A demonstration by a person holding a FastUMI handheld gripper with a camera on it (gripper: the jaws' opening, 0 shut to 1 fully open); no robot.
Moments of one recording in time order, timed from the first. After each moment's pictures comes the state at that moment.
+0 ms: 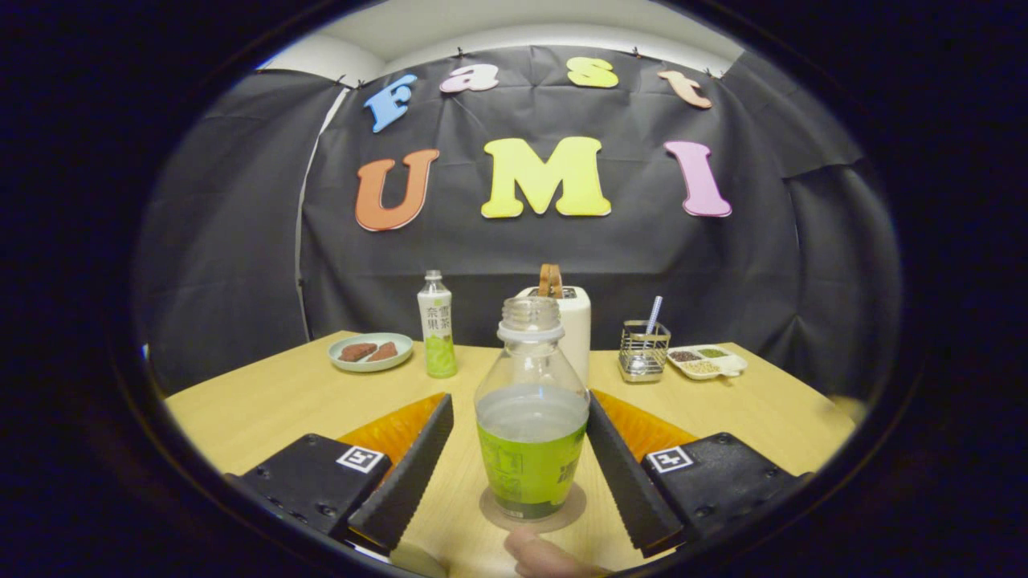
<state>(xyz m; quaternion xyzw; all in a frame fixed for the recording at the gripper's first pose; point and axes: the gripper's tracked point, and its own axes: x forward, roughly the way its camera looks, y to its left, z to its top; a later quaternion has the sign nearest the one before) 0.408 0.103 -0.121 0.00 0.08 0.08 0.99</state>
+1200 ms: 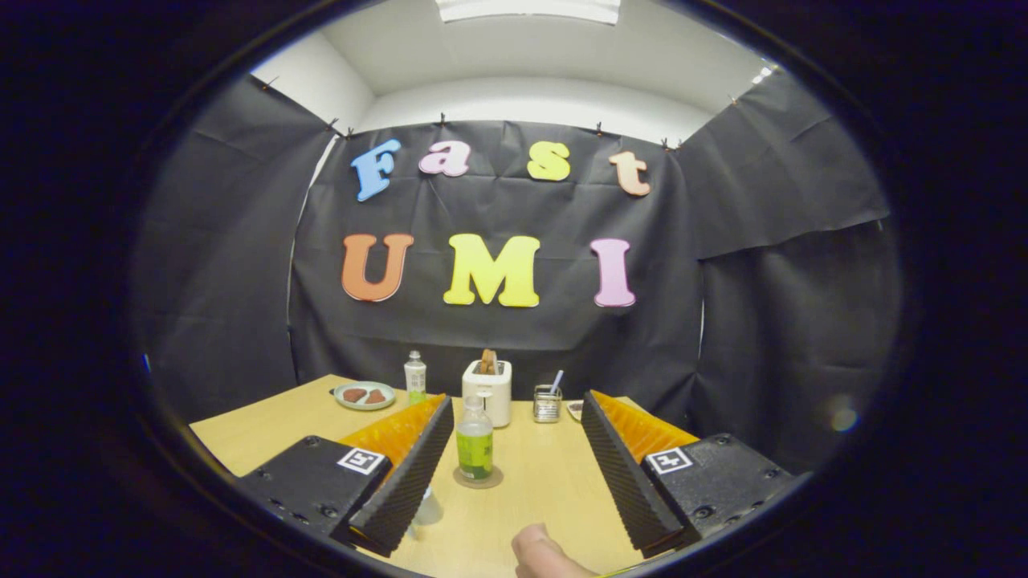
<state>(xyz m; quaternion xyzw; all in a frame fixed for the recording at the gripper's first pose) 0.136 0.028 0.022 -0.02 0.00 -0.03 1.00</state>
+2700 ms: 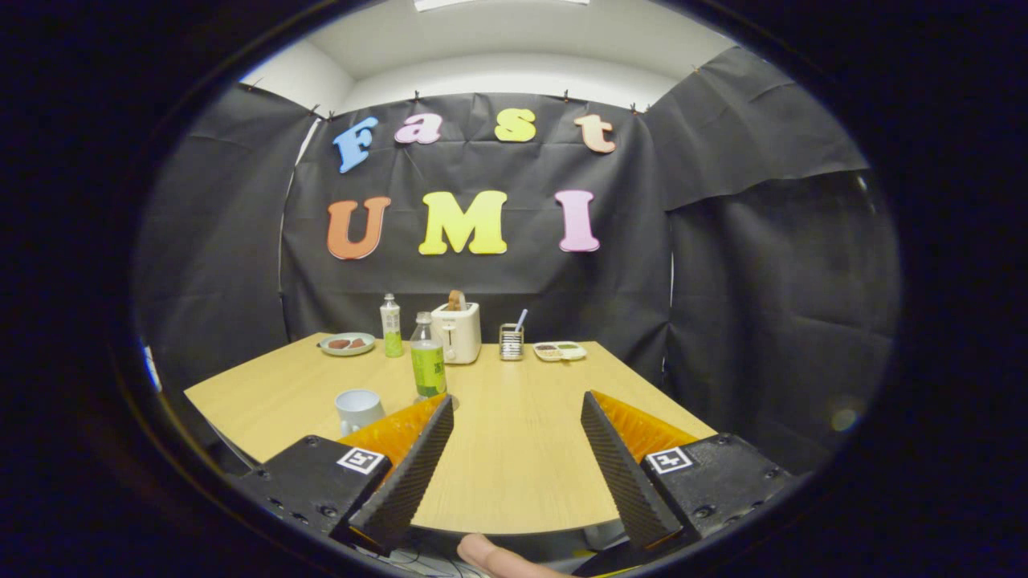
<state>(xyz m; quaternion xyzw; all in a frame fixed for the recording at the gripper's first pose) 0.073 -0.056 -0.087 0.01 0.07 -0.04 1.00</state>
